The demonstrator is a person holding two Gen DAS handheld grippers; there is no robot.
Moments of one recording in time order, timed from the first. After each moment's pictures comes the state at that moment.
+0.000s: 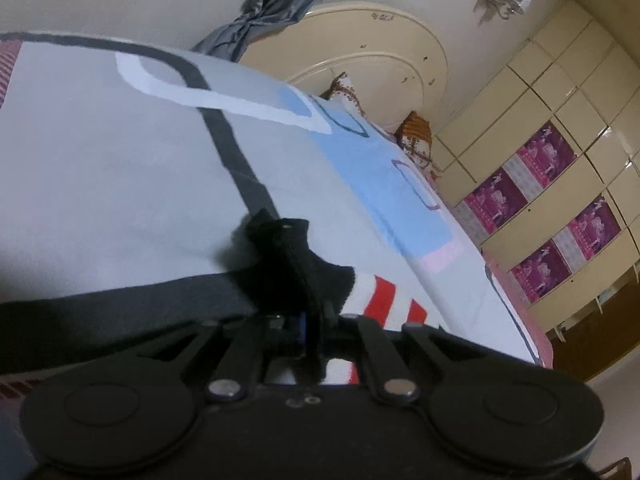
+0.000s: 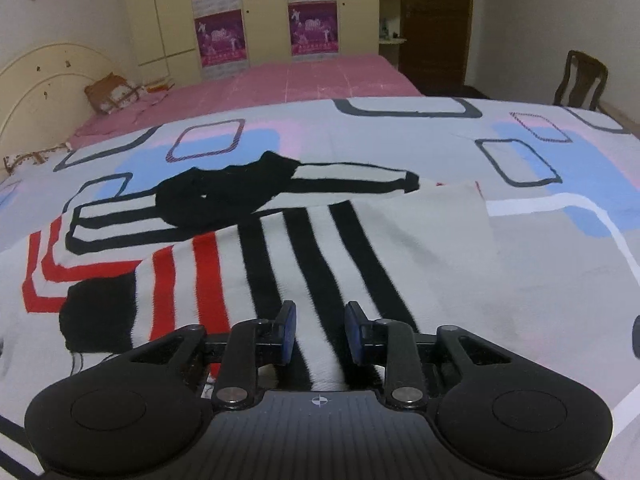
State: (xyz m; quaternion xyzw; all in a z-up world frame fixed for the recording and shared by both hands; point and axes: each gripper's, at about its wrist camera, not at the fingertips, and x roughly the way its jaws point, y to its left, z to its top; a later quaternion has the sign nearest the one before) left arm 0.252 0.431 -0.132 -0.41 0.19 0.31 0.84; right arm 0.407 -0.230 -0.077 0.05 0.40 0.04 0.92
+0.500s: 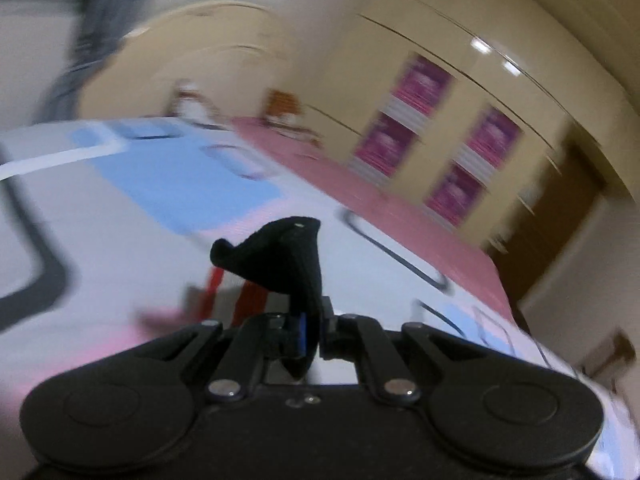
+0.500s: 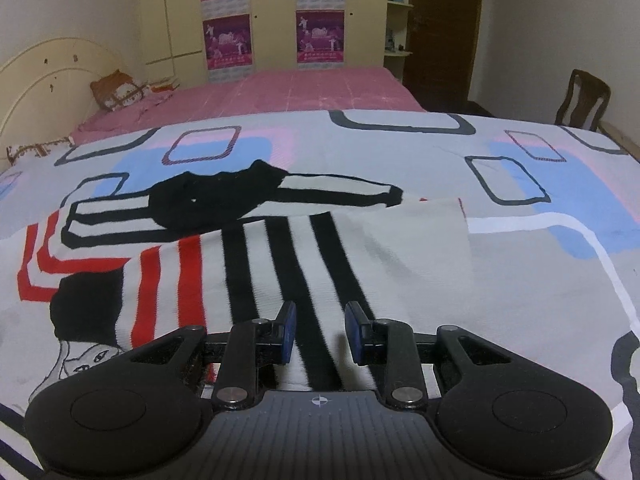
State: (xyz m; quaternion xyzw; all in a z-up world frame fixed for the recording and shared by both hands) left arm 0.330 0.313 -0.066 -0.26 0.21 0.14 0.93; right arm 0.402 -0.247 -0.069 0.03 0.38 0.04 0.92
